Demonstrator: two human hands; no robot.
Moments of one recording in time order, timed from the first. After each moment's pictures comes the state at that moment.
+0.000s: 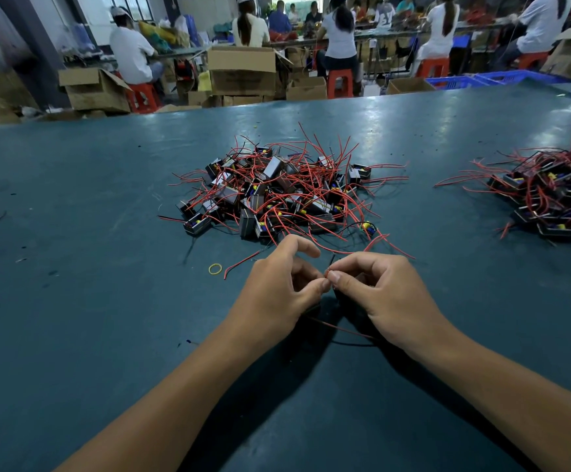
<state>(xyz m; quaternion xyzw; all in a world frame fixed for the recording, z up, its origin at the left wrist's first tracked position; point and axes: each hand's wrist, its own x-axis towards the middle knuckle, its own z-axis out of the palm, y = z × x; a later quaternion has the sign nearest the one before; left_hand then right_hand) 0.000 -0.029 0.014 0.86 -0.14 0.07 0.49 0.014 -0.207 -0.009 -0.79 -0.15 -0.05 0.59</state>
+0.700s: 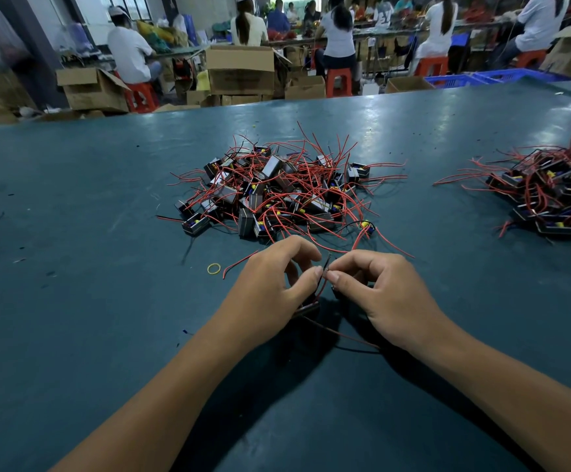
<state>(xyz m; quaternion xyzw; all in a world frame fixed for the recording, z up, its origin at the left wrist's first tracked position) 0.000 -0.019 0.020 0.89 -0.20 0.13 0.40 0.012 -0.208 -0.002 -0.81 -0.19 -0.06 0.55</state>
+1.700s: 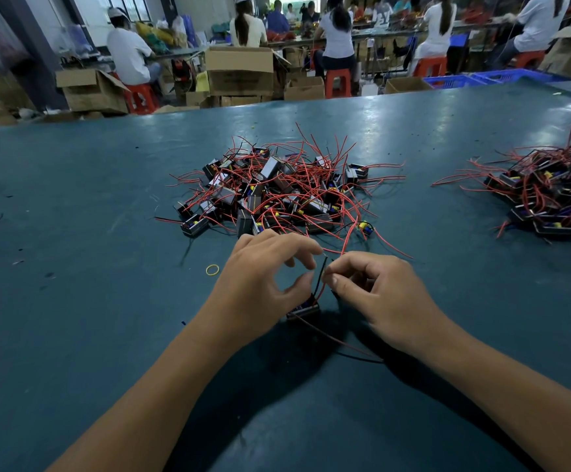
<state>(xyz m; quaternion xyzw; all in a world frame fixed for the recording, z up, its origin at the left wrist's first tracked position) 0.000 -0.009 0.028 0.88 -0.28 0.25 0.28 0.008 -0.209 0.003 -0.83 -0.21 -0.07 0.51</state>
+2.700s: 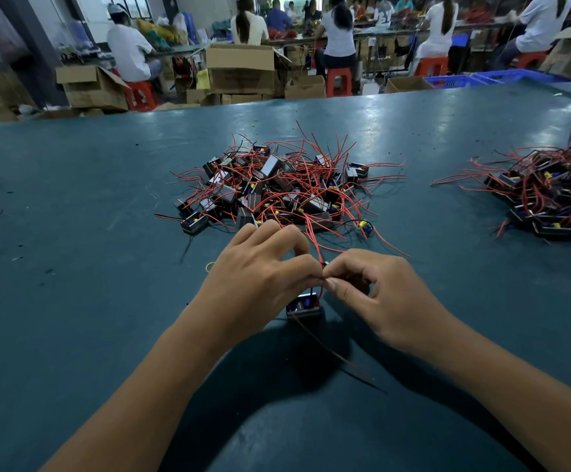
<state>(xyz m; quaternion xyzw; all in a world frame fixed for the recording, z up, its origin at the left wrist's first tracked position) 0.001 -0.003 0.039 0.86 -0.37 0.33 0.06 0.005 -0.213 0.014 -0.85 -0.31 -0.11 0.42</state>
